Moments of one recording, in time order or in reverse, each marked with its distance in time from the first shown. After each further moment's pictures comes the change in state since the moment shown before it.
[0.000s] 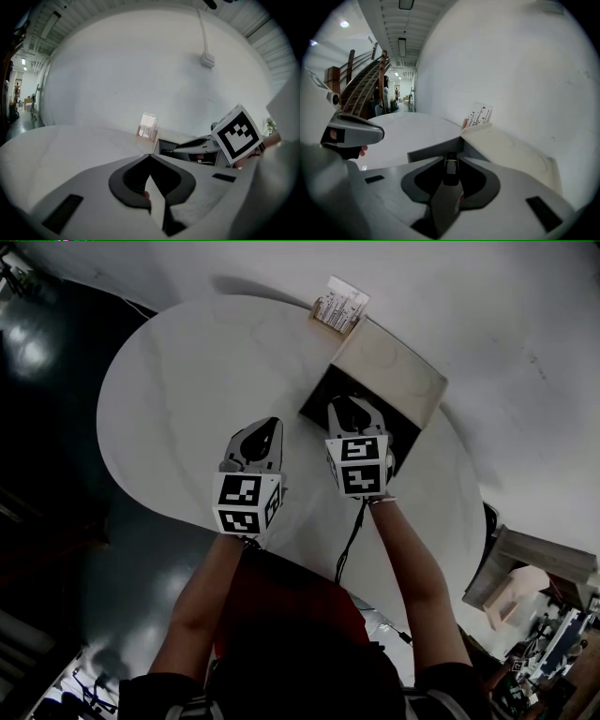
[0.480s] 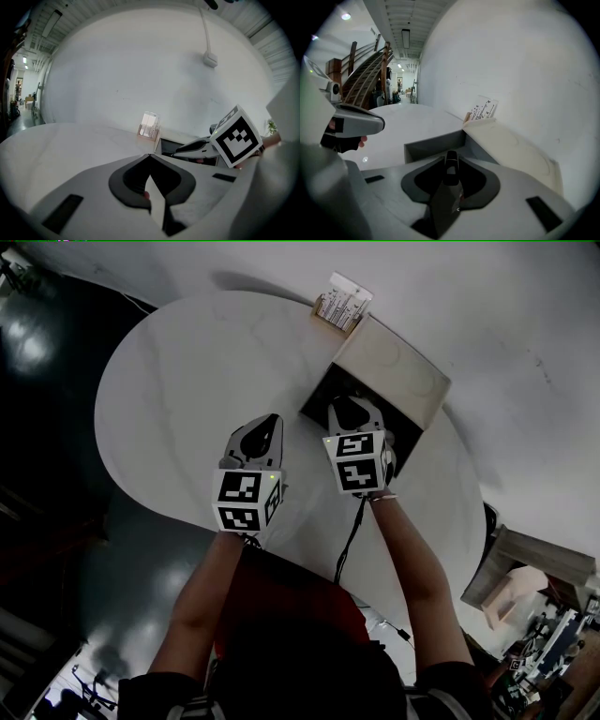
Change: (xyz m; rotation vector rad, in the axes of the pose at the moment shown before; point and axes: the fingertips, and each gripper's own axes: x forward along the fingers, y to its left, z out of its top) left arm 0.007 0.005 -0.001 -0.016 0.006 0.005; right arm 0.012 0.001 -0.010 -0.080 0.081 0.008
